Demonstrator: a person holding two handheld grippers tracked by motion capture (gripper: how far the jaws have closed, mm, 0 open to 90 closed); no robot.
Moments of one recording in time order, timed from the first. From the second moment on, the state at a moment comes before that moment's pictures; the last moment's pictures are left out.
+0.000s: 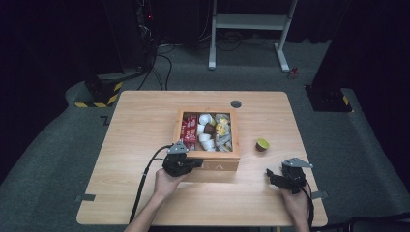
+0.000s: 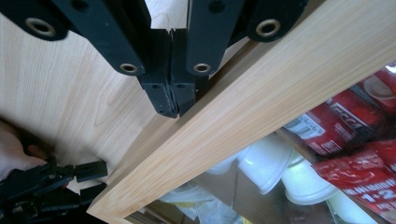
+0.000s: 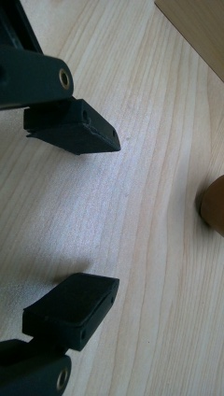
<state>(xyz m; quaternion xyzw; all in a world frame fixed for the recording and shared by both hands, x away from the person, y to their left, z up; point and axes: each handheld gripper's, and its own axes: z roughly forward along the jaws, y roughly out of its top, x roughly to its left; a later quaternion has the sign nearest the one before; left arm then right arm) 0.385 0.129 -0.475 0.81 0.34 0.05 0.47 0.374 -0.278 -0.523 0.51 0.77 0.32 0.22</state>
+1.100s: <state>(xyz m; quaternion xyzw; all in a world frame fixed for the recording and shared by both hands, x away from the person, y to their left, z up) 0.379 0.180 -0.450 0.75 0.38 0.08 0.54 0.374 -0.277 -0.523 0.51 0.77 0.32 0.22</state>
